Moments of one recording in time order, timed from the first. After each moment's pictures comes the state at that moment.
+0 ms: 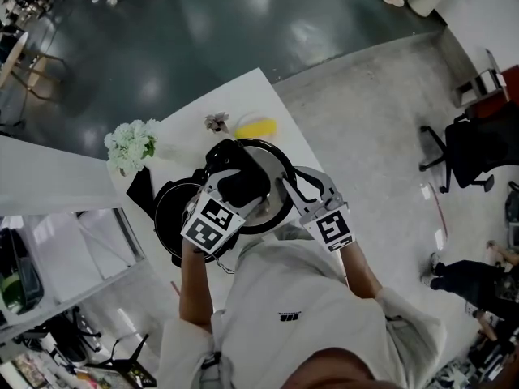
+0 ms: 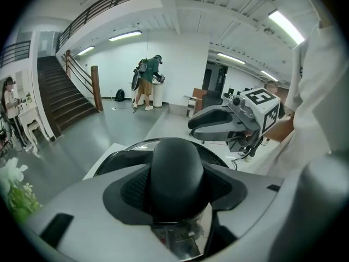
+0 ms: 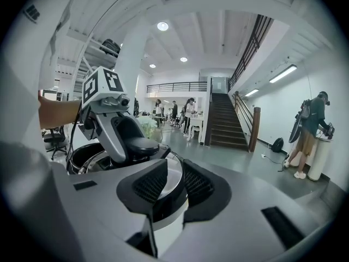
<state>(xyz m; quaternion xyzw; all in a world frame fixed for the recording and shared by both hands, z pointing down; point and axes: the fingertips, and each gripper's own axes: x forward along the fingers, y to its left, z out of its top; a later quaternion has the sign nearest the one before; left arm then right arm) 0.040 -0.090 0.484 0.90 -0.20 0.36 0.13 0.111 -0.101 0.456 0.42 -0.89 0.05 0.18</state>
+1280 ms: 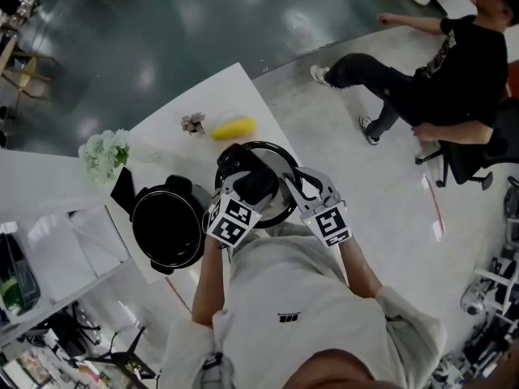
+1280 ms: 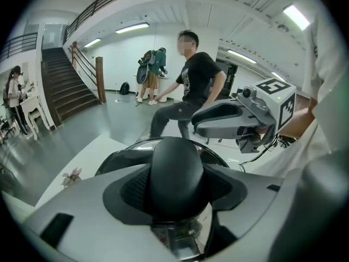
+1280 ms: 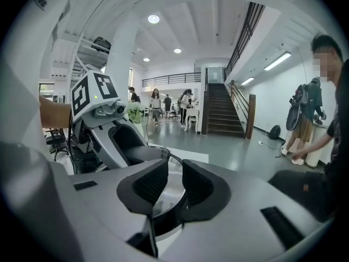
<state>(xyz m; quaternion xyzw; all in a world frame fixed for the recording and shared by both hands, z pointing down) 0.145 -0.102 0.570 0.89 -0.23 0.36 0.17 0.203 -0.116 0.523 0.42 -0.88 0.09 0.20</state>
